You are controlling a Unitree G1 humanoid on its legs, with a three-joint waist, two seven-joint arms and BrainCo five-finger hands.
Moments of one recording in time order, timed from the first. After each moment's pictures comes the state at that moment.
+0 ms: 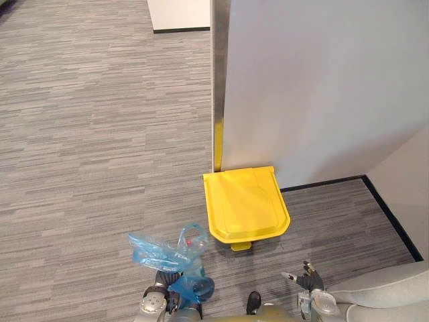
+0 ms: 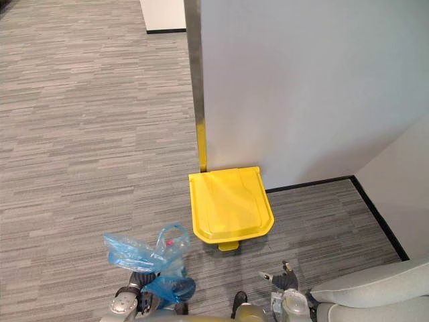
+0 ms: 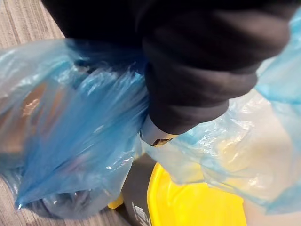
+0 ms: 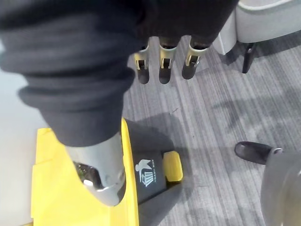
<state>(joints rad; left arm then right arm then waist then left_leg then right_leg) 0.11 0.12 -0.08 0.78 0.05 -0.14 0.09 0.07 -0.09 -0.20 0.88 -0.04 -0.11 -0.11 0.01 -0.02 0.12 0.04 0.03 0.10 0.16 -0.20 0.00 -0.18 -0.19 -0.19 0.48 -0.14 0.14</state>
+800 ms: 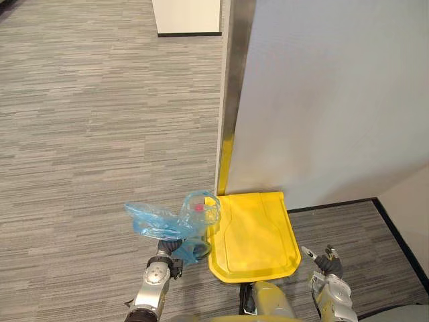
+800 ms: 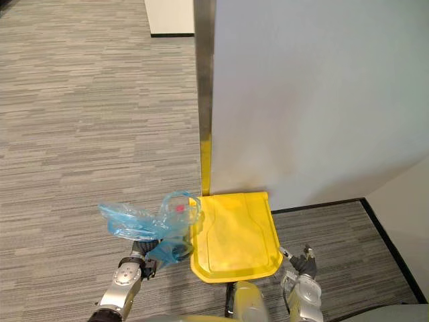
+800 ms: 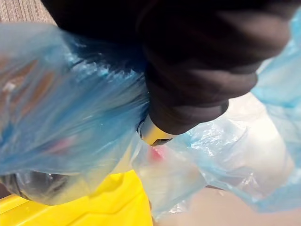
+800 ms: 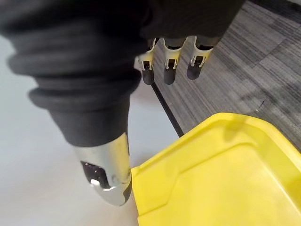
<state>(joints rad) 0.04 0.09 -0.03 0.59 0.05 -0.14 0.09 0.07 -0.03 -0.38 0.68 0.14 -0.11 -0.15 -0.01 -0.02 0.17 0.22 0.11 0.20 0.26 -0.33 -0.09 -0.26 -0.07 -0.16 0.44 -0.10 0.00</state>
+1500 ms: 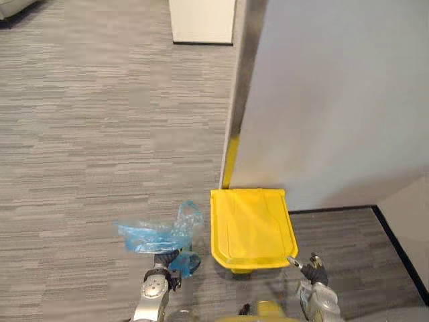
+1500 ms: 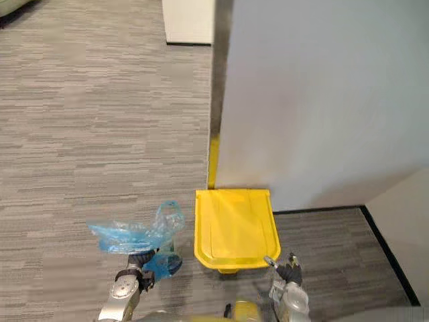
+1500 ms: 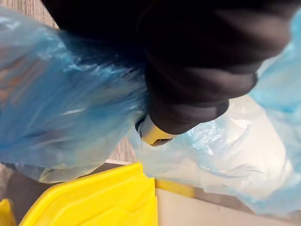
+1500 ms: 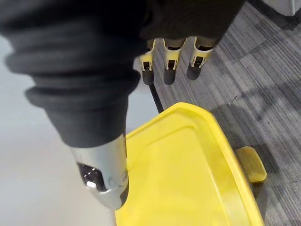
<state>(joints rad) 0.11 0.05 0.04 0.57 0.02 -0.14 0.10 0.06 -0.02 -0.25 0.77 0.10 -0.12 -0.15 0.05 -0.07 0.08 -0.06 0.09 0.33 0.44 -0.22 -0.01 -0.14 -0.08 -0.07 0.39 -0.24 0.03</state>
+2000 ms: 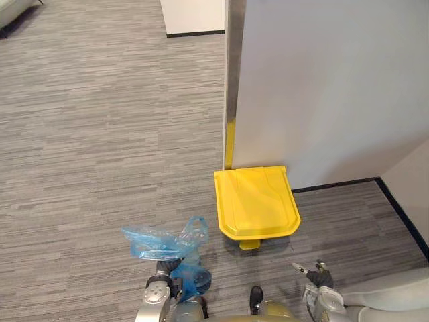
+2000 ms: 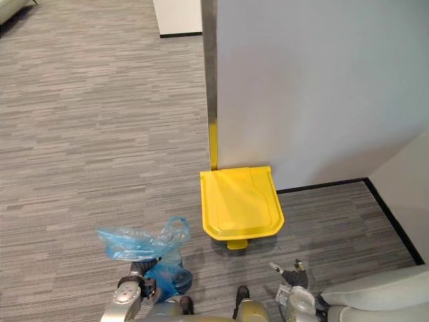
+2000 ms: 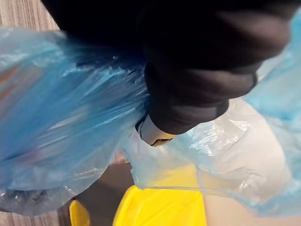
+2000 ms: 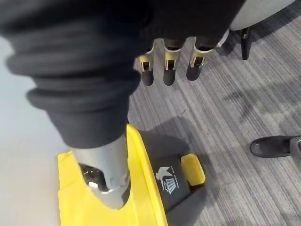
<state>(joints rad) 0.14 0.07 -0.01 0.68 0.00 -0.14 0.11 0.06 -0.07 -0.27 0.88 0.10 -0.12 -0.15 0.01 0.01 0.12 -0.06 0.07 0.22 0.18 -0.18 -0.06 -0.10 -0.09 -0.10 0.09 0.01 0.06</state>
